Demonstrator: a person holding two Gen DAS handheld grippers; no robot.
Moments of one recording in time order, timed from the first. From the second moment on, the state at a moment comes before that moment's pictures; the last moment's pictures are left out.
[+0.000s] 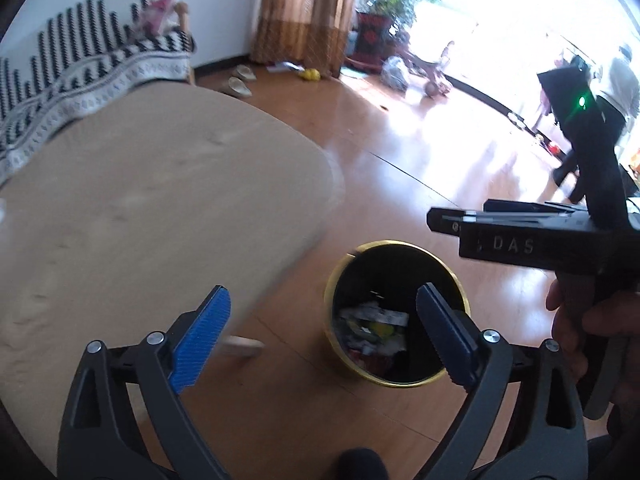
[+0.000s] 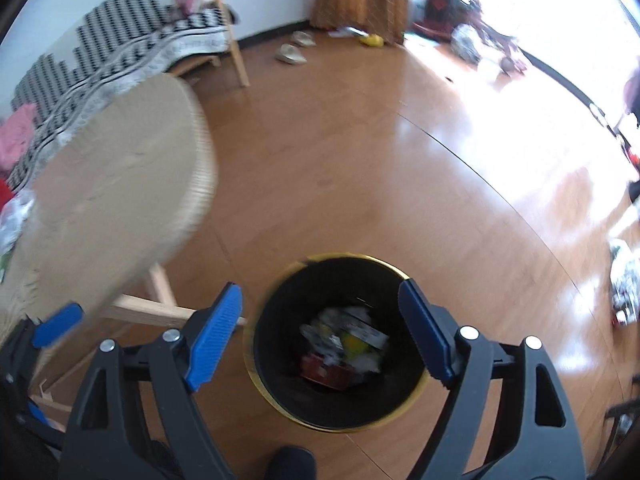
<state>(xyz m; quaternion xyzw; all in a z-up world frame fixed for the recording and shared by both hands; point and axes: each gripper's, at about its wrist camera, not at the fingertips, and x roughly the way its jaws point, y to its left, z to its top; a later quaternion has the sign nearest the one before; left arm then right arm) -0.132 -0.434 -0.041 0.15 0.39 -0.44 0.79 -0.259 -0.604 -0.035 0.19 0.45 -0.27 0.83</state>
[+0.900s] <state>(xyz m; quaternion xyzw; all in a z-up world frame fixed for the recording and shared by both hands) 0.205 -0.028 -0.051 0.18 0.43 -0.14 0.87 0.007 -0.273 -0.062 0.04 0.50 0.02 0.86</state>
